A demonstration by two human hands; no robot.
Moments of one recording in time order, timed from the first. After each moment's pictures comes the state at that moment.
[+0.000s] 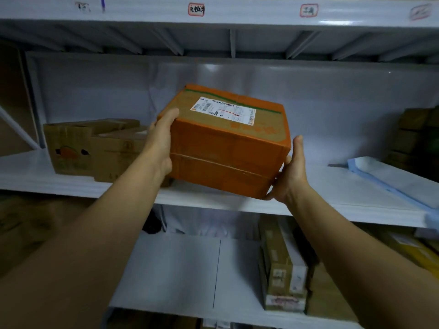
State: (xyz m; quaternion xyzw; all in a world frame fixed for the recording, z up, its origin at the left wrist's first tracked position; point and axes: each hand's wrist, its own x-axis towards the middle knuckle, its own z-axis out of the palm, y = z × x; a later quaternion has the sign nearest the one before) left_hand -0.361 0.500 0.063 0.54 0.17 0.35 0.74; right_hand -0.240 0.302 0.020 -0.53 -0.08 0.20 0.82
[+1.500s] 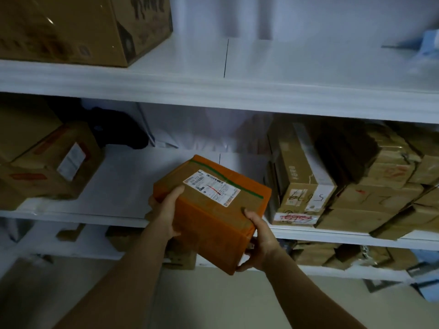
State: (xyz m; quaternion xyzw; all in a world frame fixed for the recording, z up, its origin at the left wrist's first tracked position) left_hand -0.295 0.547 -0.341 0.46 0.50 0.10 0.72; right_hand -0.231 0.338 -0.352 -0.56 0.21 0.46 0.66
